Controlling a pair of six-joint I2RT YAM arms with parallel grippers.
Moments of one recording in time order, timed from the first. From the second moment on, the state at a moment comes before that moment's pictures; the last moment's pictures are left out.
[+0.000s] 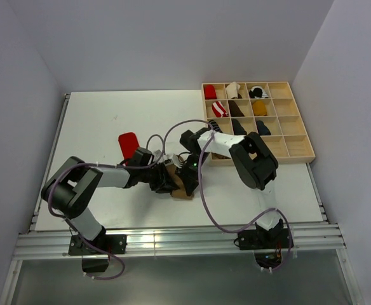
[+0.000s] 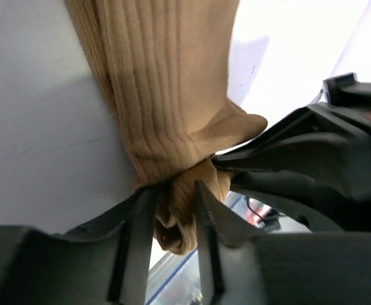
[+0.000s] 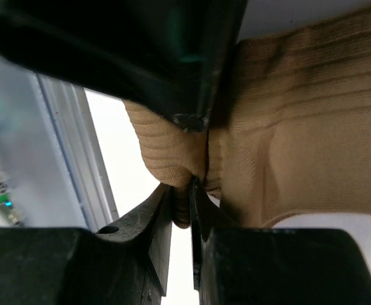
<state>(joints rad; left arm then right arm) -0.57 1.68 0.61 0.19 0.62 -0.97 0.66 2.05 1.37 -0.99 -0.75 -0.66</state>
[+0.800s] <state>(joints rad) -0.67 1.18 0.44 0.21 0.23 -0.70 0.64 2.26 1.61 -1.25 -0.77 -0.61</state>
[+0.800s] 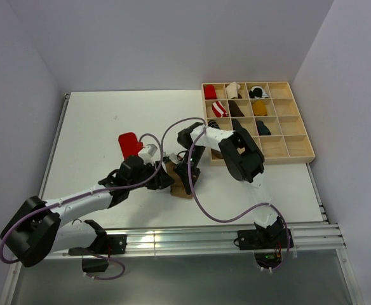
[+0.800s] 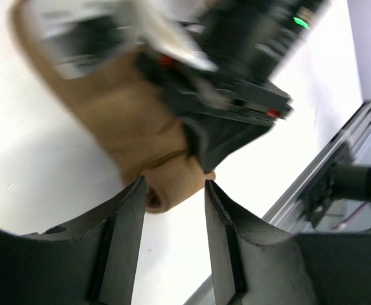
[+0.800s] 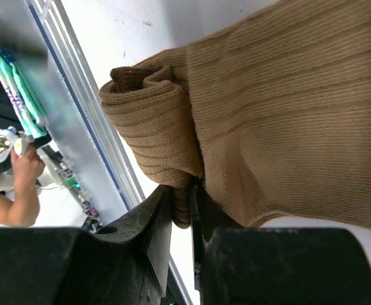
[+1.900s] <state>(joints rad) -0.83 1.43 0.43 0.46 0.19 -0.55 0.64 2.33 1.70 -1.32 -0.77 -0.54</state>
